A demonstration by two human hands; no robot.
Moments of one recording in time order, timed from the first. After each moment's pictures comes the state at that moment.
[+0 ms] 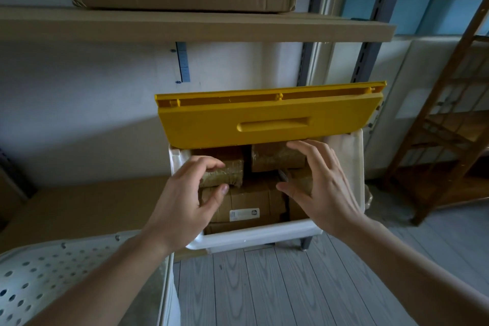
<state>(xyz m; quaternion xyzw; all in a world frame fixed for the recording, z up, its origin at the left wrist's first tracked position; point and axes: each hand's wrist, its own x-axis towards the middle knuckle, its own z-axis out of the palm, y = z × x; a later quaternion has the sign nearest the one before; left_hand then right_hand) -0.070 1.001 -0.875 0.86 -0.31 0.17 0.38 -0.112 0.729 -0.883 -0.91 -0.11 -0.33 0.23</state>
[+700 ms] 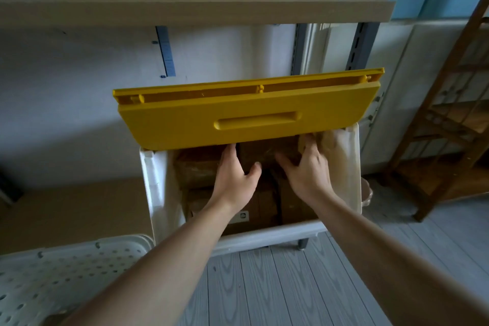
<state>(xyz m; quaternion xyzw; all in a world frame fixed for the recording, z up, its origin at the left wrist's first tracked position) -0.012 0.872 -0.910 0.84 -0.16 0.04 0.52 -0.039 0.705 -0.911 -0.89 0.14 -0.24 0.38</state>
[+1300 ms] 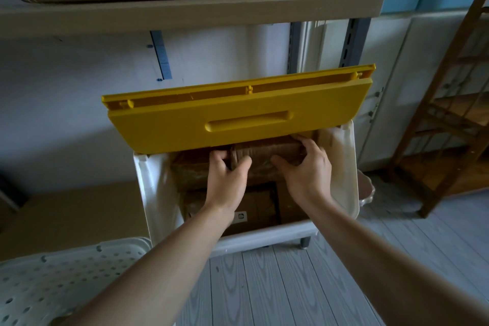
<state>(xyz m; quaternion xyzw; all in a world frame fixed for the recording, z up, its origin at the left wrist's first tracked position) -0.032 0.864 -0.893 0.73 -0.01 -0.02 0.68 -0.060 0.719 -0.897 -0.83 0.20 -0.27 0.45</state>
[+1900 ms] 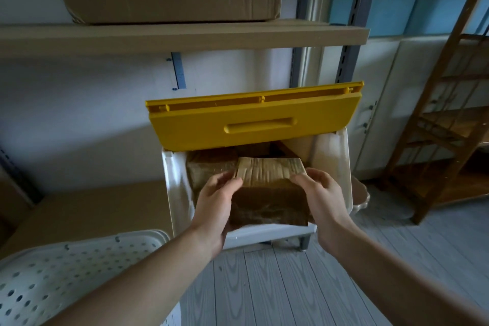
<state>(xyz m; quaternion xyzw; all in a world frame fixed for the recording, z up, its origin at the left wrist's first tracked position) -0.102 0.924 -0.876 0.62 0.05 -0.13 0.77 -0.141 0.743 -0.879 -0.67 0.23 -0.15 0.69</state>
